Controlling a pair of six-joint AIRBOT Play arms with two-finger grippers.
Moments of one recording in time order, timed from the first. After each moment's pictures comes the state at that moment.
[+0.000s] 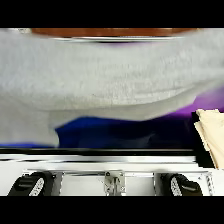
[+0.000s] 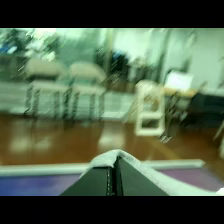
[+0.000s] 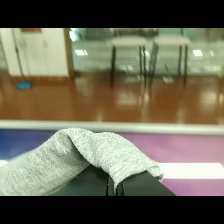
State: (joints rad) left arm 0.01 -0.48 1.52 1.15 -0.91 -1.49; right arm -0.24 -0.60 1.74 -1.21 1.21 1.43
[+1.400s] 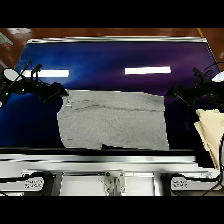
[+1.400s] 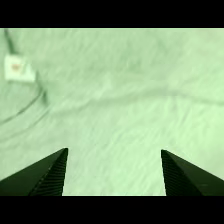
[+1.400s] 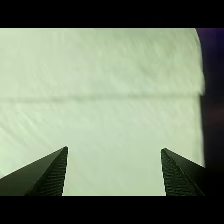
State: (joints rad) left arm 0.11 -1.47 1.33 1.01 -1.24 -1.49; right arm -0.32 -1.52 1.37 -1.05 1.39 1.44
